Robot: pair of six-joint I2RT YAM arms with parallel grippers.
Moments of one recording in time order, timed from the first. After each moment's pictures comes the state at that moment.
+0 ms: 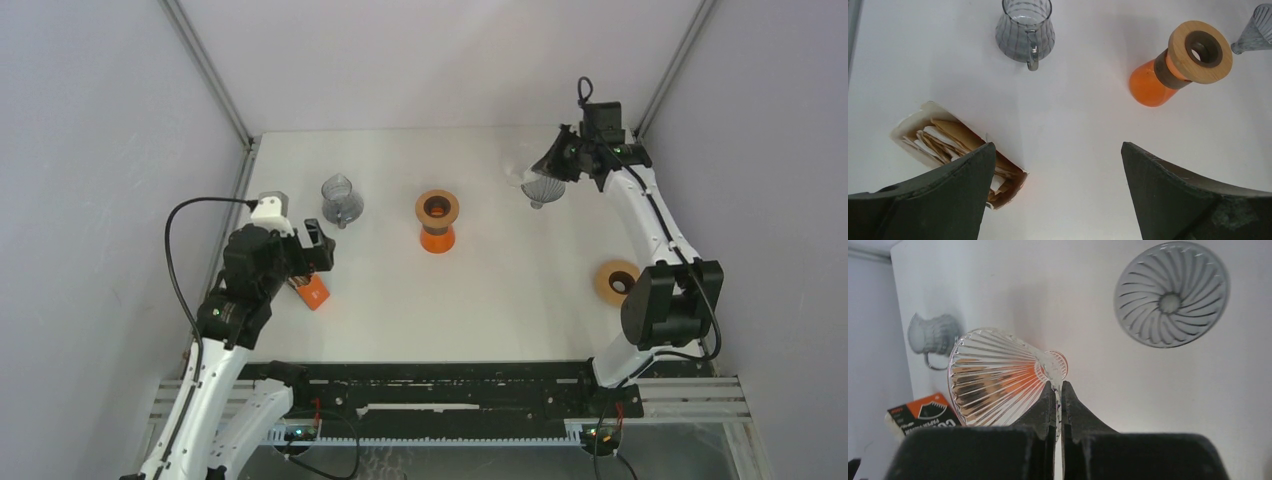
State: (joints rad) left arm -0.22 0.66 0.83 -0.59 -0.07 -0.24; right arm 0.04 1.62 1.53 -0.64 -0.26 0.50
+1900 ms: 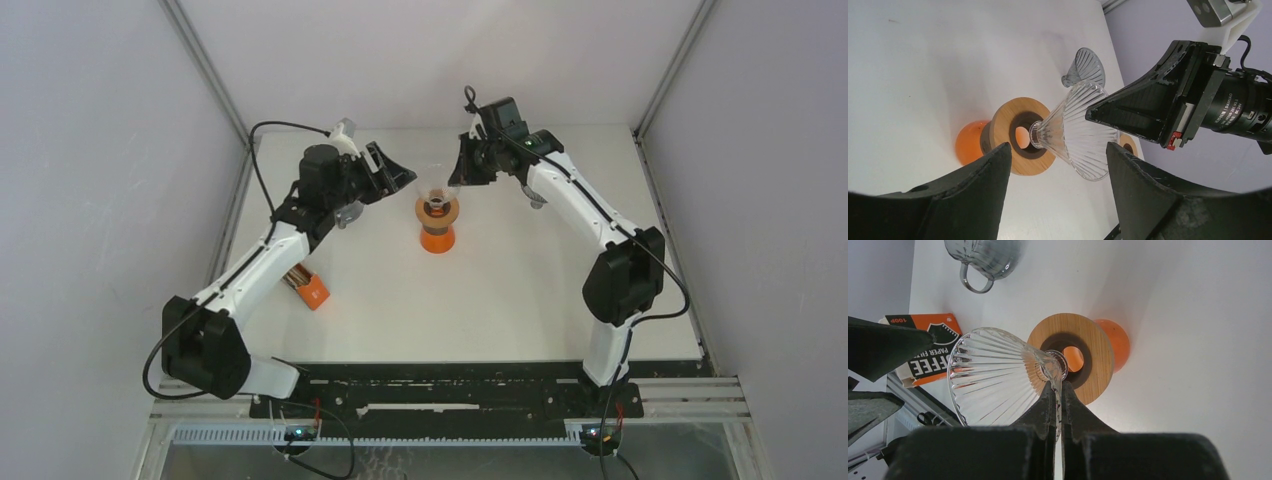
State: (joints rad) left arm -0.37 1.38 1.12 -0.03 0.30 -0.72; right arm 0.47 1.85 1.83 -0.76 -0.27 0.40
